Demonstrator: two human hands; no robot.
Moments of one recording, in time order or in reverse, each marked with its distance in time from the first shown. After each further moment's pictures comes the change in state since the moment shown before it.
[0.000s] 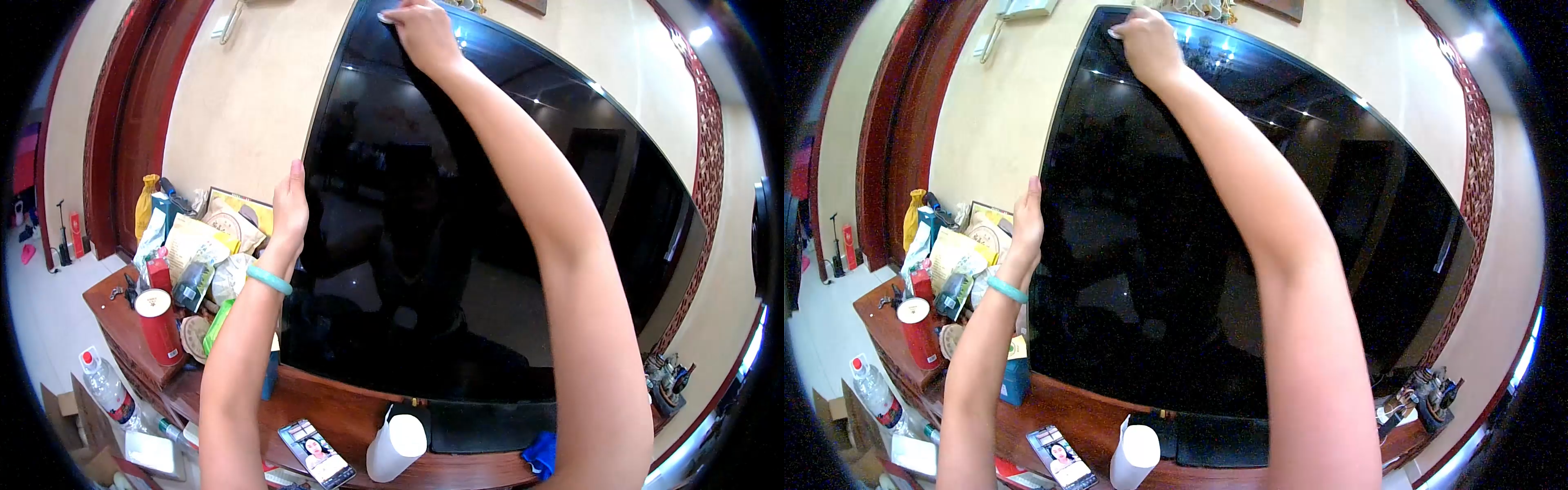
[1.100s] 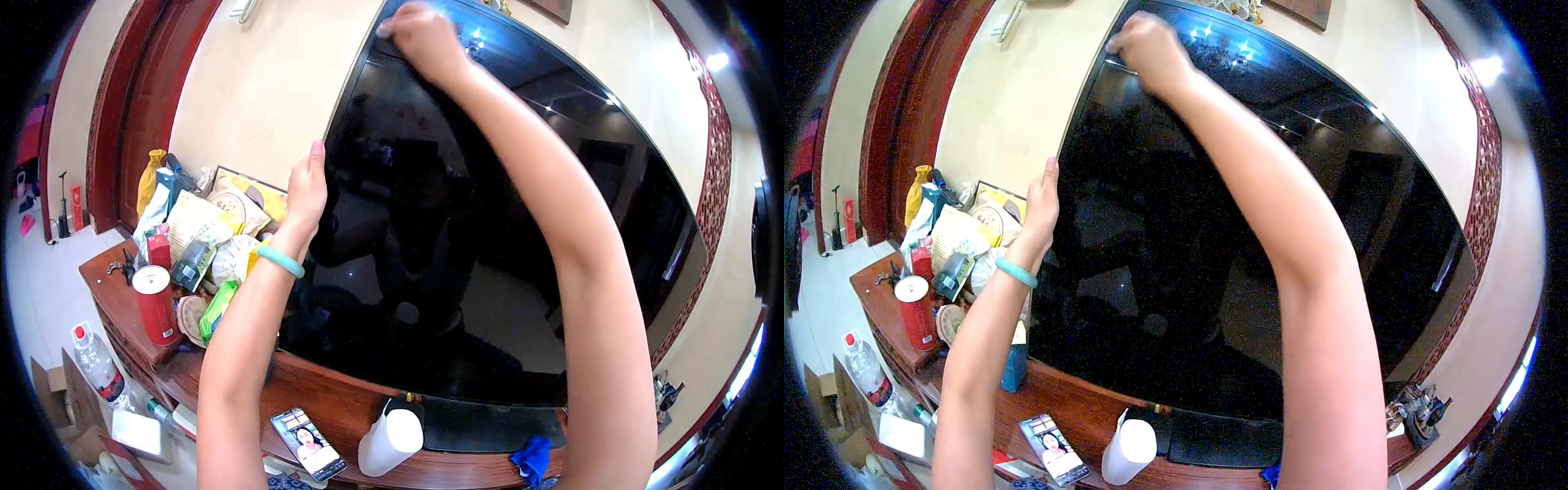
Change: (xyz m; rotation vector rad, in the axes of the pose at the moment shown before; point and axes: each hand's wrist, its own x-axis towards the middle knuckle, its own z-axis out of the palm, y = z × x) left_hand -0.003 0.007 0.003 0.054 -0.003 -0.016; right_hand -0.006 -0.001 0.029 -0.027 -0.249 -0.165
